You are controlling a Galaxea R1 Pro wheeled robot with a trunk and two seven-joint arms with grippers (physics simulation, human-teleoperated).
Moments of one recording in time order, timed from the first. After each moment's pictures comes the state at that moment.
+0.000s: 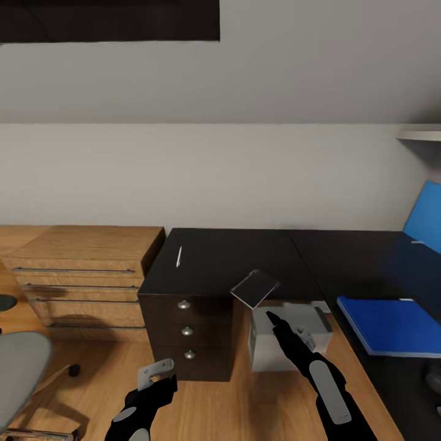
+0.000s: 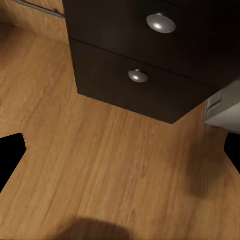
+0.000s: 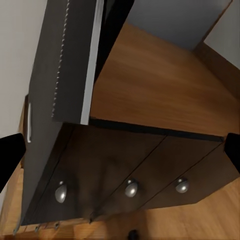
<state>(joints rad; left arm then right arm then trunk) -0.12 0.16 -0.56 -1.47 0.82 0.33 0.81 -0.33 0.08 -0.11 -1.09 -0.99 0.34 -0.01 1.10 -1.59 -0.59</state>
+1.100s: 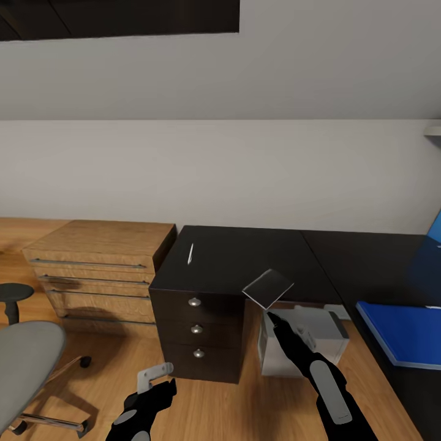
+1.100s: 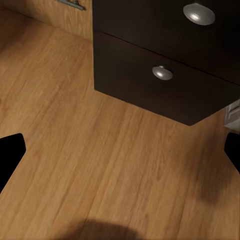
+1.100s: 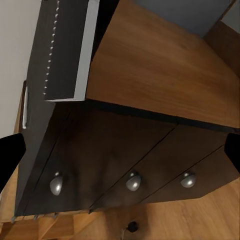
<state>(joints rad) -0.12 0.16 -0.57 -1.44 0.82 0.33 0.80 -0.33 0.08 -0.11 -1.09 -0.99 0.34 0.00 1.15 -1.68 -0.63</state>
